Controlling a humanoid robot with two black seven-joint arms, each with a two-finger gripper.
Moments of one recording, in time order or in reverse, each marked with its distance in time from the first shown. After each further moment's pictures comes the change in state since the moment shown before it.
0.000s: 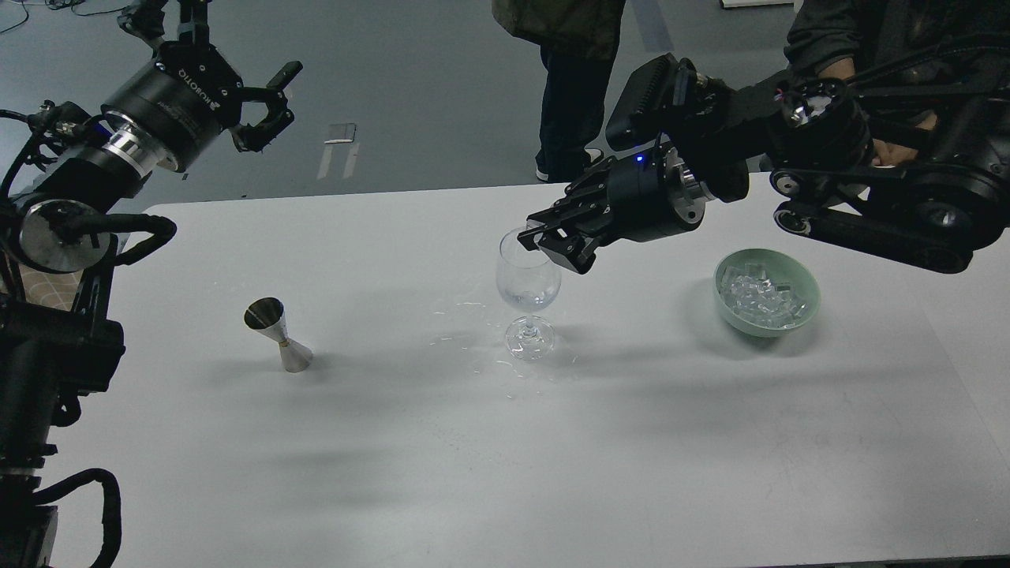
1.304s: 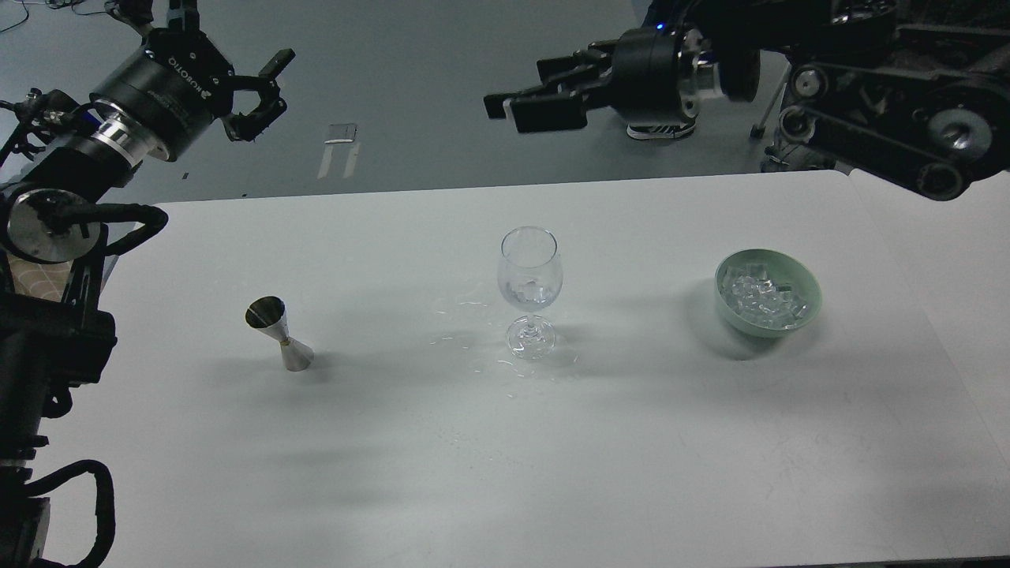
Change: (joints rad) left arm -0.034 0.030 0.000 0.018 -0.001 -0.004 -0.002; right arm -0.008 -0.048 0.302 -0.214 0.357 -0.075 -0.007
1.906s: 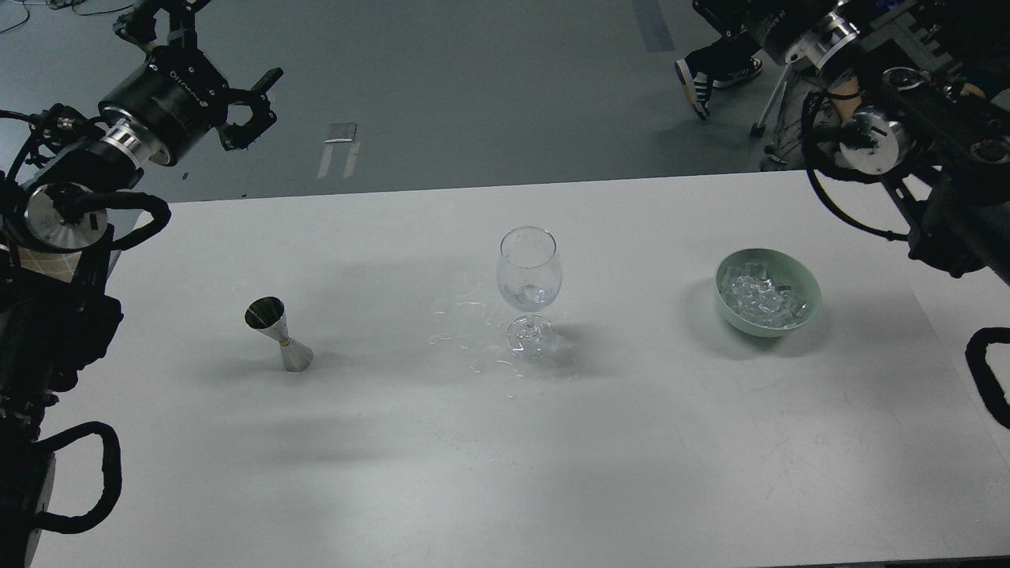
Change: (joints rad) left arm -0.137 -0.041 0.066 0.417 -0.006 -0.091 -0.069; right arm -0.477 0.209 0.640 -0.378 0.737 0.125 0.097
